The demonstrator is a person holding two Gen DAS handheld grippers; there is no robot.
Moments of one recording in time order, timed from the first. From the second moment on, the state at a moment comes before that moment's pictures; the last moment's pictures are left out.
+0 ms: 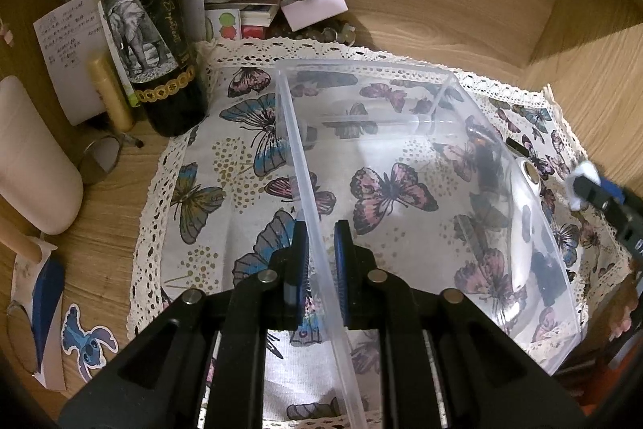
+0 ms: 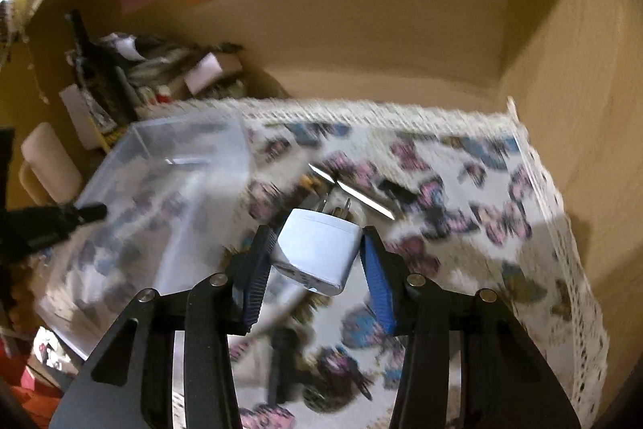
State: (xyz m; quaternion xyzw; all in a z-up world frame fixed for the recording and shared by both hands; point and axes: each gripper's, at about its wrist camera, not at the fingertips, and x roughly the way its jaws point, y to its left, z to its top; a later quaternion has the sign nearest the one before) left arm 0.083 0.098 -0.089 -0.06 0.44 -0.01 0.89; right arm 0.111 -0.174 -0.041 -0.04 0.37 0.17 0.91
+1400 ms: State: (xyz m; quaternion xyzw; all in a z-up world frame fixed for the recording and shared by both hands) left arm 0.079 0.096 -0.091 -0.06 0.43 -0.02 0.90; right arm 0.155 -0.014 -0.070 -0.20 0.44 0.31 0.82
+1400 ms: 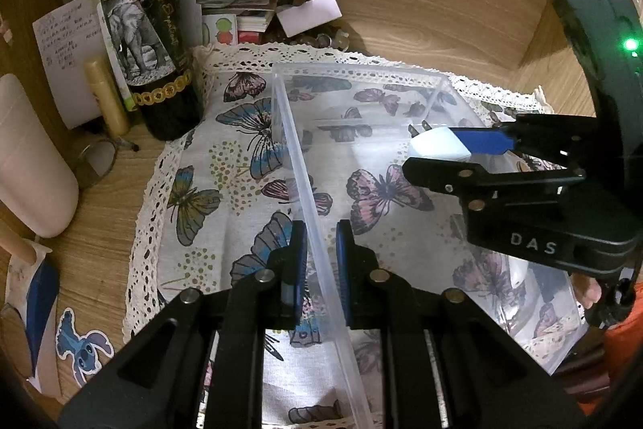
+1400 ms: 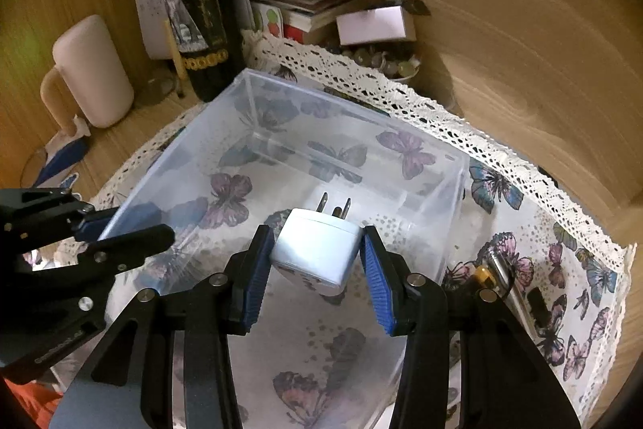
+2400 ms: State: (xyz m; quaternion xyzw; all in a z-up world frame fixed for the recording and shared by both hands) left arm 0.079 0.095 -0.091 -0.06 0.43 -0.02 0.90; right arm 0.110 -0.101 -0.015 -0.16 0.36 0.22 0.89
